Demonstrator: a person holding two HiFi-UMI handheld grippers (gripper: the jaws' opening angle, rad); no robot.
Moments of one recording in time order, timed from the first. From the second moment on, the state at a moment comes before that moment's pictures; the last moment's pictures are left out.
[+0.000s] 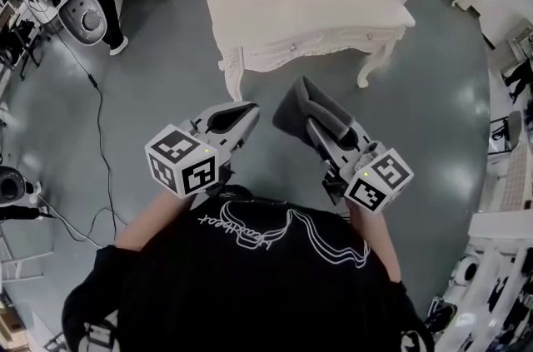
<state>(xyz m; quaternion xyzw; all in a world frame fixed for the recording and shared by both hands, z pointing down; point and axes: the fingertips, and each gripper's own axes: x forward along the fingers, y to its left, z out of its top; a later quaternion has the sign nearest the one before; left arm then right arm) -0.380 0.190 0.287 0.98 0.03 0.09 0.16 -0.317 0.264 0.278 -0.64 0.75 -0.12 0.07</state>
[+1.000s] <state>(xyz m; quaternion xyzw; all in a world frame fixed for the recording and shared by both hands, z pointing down) -0.288 0.007 0.327 0.97 -0.02 0.10 0.21 -0.218 0.071 0.312 -0.61 0.78 -0.16 0.03</state>
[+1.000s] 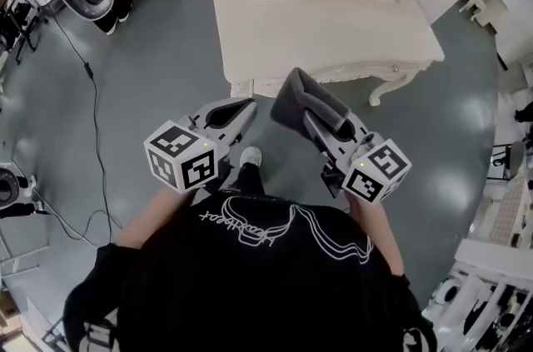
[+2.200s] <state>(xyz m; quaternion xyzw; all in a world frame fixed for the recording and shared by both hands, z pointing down) -0.236 -0.257 0.419 0.94 -0.15 0.15 0.28 -0.168 -0.228 0.416 -0.50 0.82 -0.28 -0.05</state>
